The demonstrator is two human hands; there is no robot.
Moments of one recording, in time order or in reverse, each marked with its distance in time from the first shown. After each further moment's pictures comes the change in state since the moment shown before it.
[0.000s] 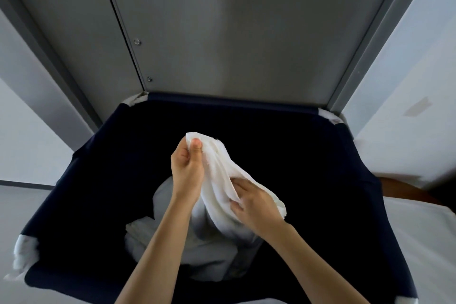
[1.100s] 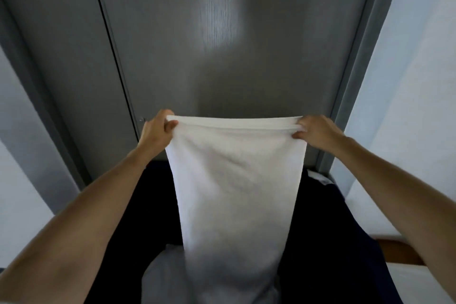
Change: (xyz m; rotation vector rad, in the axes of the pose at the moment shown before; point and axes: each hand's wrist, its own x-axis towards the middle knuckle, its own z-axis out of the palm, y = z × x) left_hand 0.200 0.096 -0.003 0.854 -0.173 0.354; right_hand 0.157 0.127 -0.238 -0.396 -0.014 0.370
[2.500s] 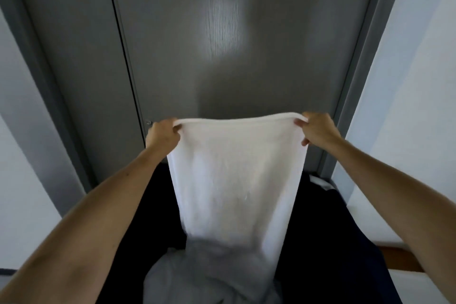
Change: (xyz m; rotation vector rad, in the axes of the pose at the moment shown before) left_hand -0.007 0.006 -0.018 0.201 -0.039 -0.114; right_hand -0.005 -0.025 -0.021 0.420 0.091 0.256
